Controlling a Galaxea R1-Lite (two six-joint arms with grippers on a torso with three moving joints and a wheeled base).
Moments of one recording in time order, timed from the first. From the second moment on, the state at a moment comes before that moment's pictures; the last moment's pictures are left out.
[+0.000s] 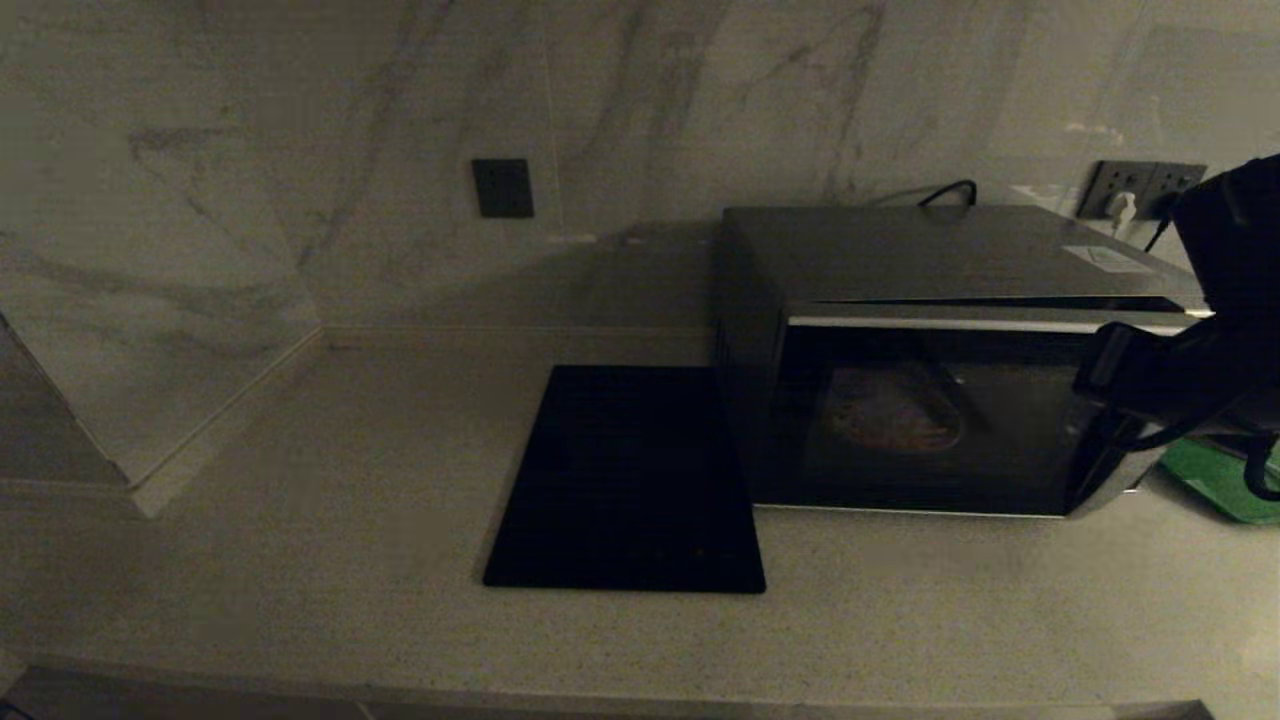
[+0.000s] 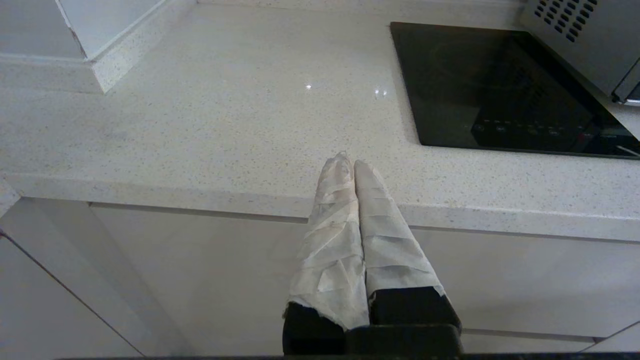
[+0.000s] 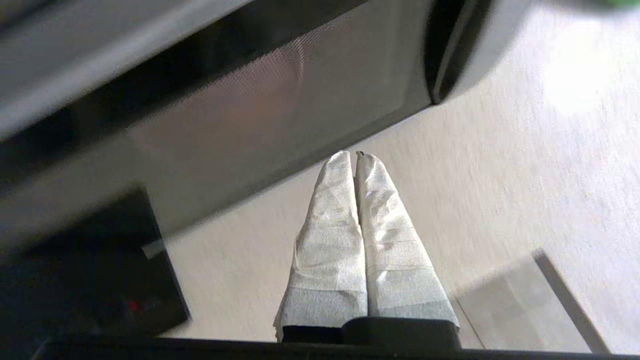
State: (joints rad) left arm 0.00 0.00 0.00 -0.01 0.02 -0.07; right arm 0.22 1.55 -1.27 0.42 -0.51 0.64
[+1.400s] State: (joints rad) left arm 0.00 0.00 0.00 -0.01 0.02 -0.07; right arm 0.08 1.66 -1.21 0.03 -0.39 0.62
